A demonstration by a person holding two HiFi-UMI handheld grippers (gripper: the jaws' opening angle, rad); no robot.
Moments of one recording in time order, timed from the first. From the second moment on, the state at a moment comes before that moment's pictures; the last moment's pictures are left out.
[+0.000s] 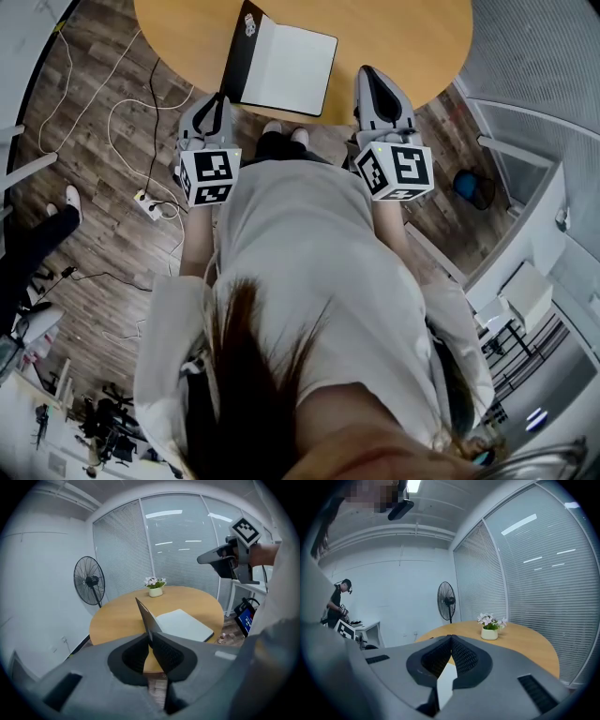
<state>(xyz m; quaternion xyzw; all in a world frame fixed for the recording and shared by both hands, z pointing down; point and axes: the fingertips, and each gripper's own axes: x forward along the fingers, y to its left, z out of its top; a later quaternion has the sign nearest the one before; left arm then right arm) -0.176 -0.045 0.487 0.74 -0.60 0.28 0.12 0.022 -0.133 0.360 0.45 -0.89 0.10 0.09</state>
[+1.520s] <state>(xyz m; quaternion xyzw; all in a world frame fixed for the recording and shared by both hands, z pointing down) -0.241 -0.036 0.613 0.68 -0.60 0.31 0.27 0.008 -0.146 0.361 0.46 -0.88 0.10 0.11</state>
